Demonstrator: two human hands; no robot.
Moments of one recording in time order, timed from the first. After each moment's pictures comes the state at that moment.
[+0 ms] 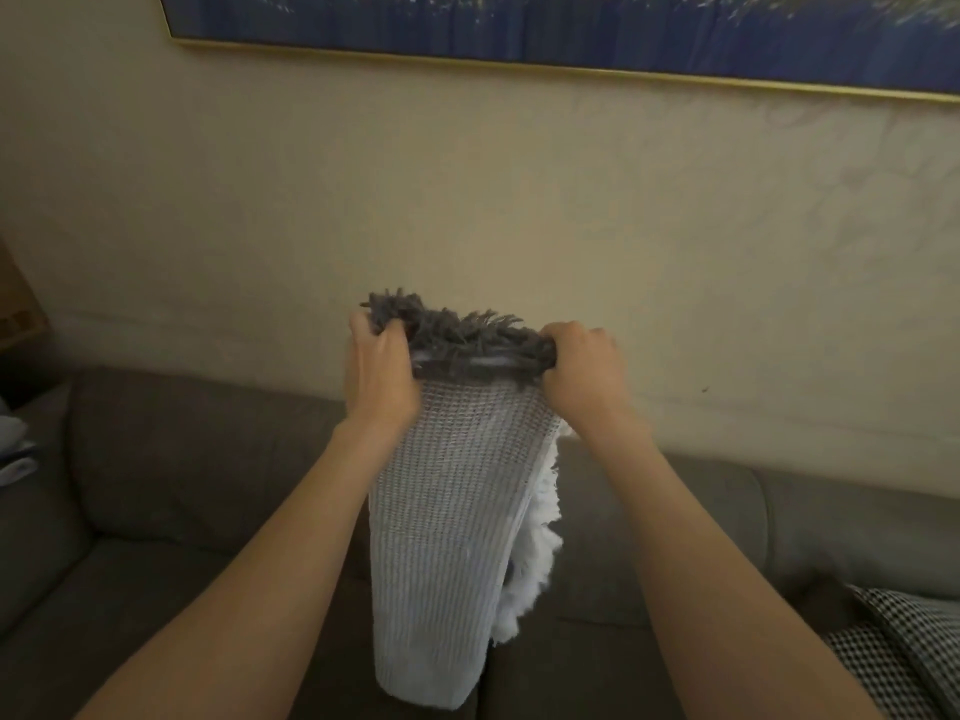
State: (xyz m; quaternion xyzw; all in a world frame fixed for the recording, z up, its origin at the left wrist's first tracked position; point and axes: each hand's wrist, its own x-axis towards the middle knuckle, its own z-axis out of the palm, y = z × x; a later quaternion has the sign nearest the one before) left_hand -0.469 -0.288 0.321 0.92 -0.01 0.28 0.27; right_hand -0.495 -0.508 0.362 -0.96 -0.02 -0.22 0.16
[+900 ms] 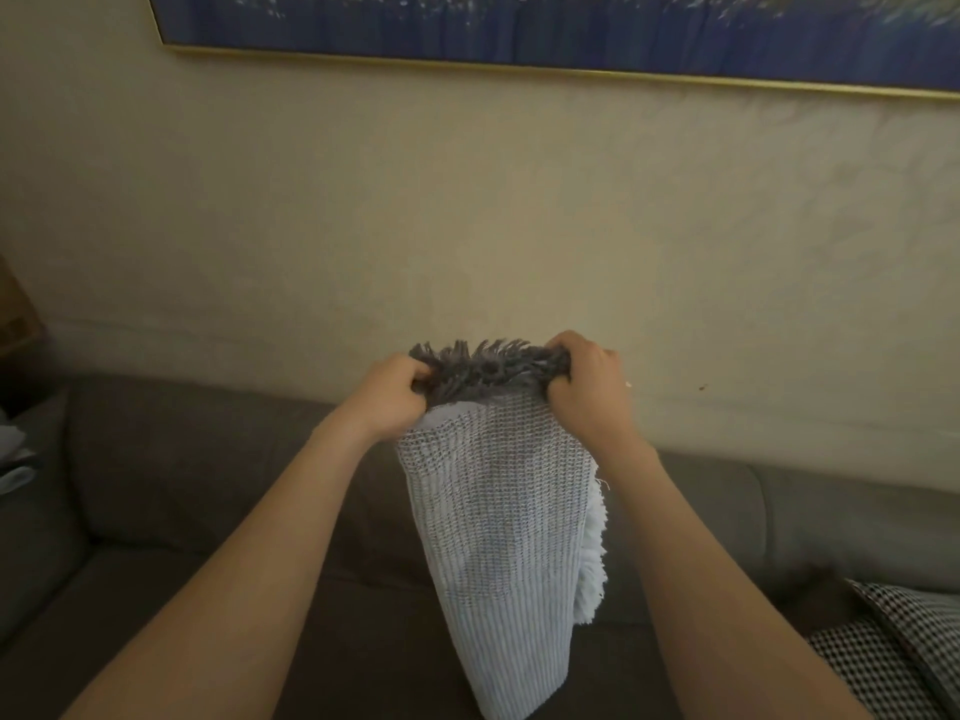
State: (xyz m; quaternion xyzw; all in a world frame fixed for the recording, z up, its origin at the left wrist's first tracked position) left_hand -0.473 -0.283 0.334 0.93 -0.10 -0.04 0.34; right_hand -0.494 -0.528 0.336 -0.91 -0.05 -0.26 0.31
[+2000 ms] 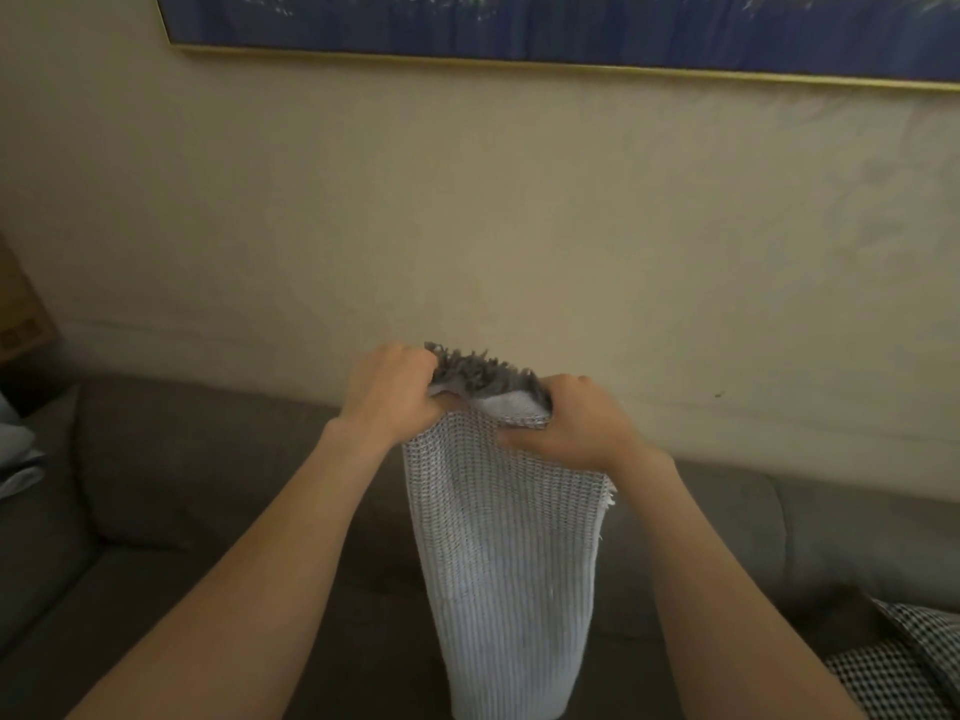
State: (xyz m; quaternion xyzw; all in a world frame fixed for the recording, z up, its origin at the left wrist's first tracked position) left_hand -0.451 -0.285 0.335 0.96 -0.17 0.20 0.07; right_hand -0.486 -0.526 0.329 -0.97 -0.15 -0.09 0.19
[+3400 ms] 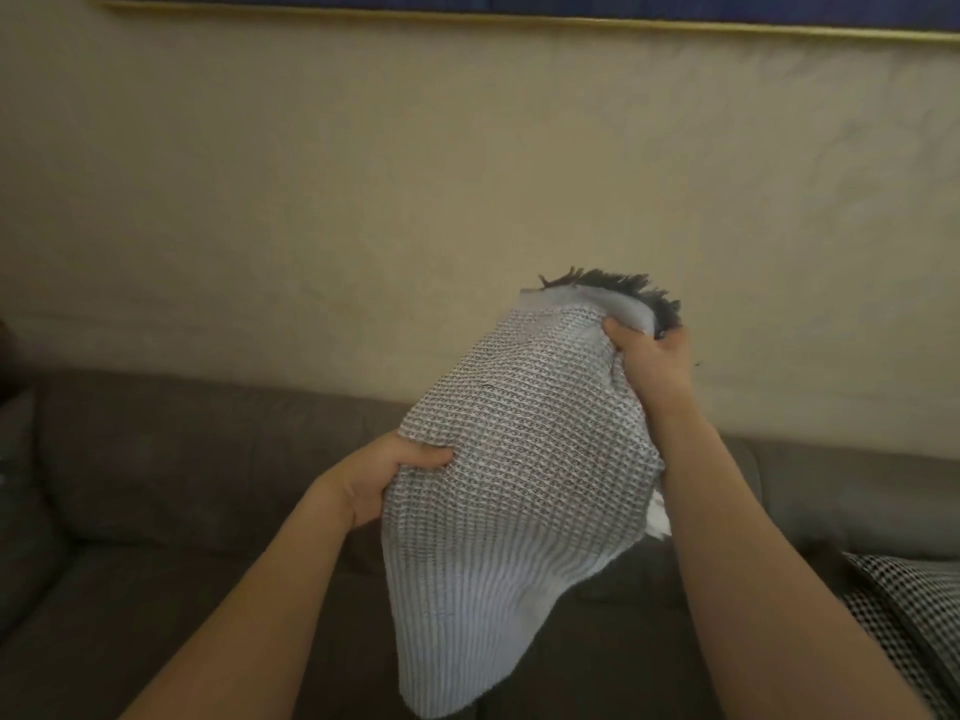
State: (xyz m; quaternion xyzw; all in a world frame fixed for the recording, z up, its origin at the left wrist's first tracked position) left_hand -0.488 -0.292 0.258 0.60 -0.01 -0.32 0.73; right_hand -0.480 -0.587 0.346 -0.66 0.19 -0.21 0.69
